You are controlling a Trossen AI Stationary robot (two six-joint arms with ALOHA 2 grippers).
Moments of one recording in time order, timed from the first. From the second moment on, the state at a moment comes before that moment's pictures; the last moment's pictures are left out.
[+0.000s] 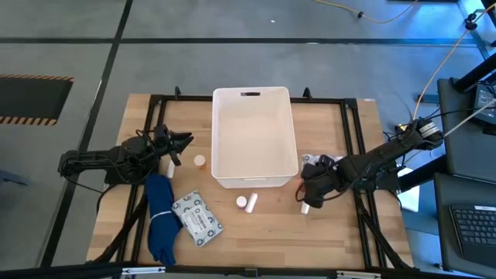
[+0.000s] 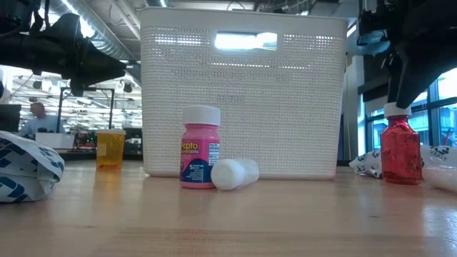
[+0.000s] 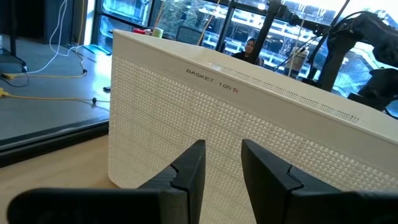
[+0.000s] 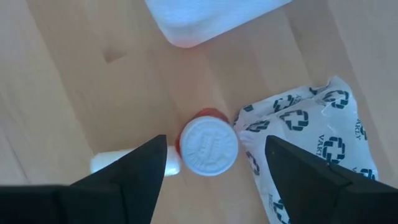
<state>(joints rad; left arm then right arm) 0.08 0.00 0.04 -0.03 -0.43 -0.34 0.42 1.30 0.89 -0.93 0.29 0.80</state>
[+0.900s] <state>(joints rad) 0.08 0.00 0.04 -0.03 -0.44 -0.33 0.39 1.30 0.85 -0.86 0.22 0.75</state>
